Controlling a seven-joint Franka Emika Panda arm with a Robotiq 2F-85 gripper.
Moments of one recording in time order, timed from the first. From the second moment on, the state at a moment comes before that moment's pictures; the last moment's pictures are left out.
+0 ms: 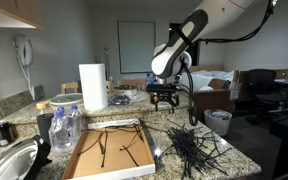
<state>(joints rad) 0.10 0.14 0.01 -2.19 -0.14 2.37 1.08</state>
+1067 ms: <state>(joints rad) 0.30 0.46 0.12 -2.01 0.09 2.51 1.25</state>
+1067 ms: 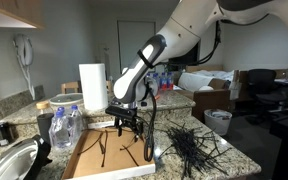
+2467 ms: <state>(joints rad) 0.35 0.62 -0.05 -1.84 -0.01 2.68 1.35</state>
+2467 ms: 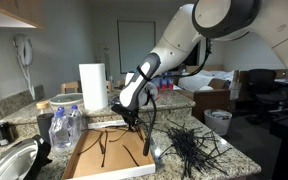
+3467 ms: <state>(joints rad) 0.39 0.25 -0.13 -2.17 0.02 2.80 1.44</state>
